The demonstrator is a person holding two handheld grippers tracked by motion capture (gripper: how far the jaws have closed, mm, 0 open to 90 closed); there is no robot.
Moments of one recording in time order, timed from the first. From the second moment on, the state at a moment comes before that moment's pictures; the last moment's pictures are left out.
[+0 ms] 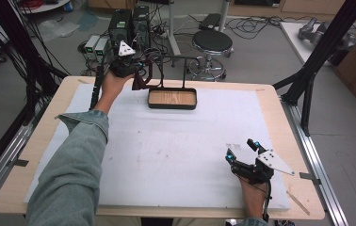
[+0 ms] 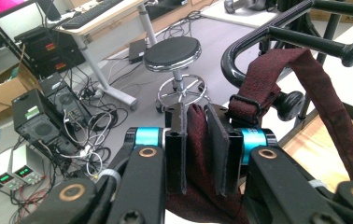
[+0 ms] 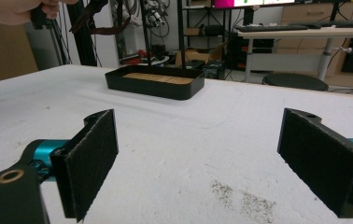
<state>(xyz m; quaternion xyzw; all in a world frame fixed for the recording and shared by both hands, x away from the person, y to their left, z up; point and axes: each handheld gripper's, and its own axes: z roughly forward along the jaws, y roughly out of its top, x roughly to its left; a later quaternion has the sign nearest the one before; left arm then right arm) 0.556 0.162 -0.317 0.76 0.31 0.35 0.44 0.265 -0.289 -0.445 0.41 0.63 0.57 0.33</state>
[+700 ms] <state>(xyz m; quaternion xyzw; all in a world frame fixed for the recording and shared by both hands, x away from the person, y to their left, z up) 0.531 0.178 -0.294 0.74 0.32 0.37 0.45 0.265 -0.288 -0.445 0.41 0.63 0.57 0.33</state>
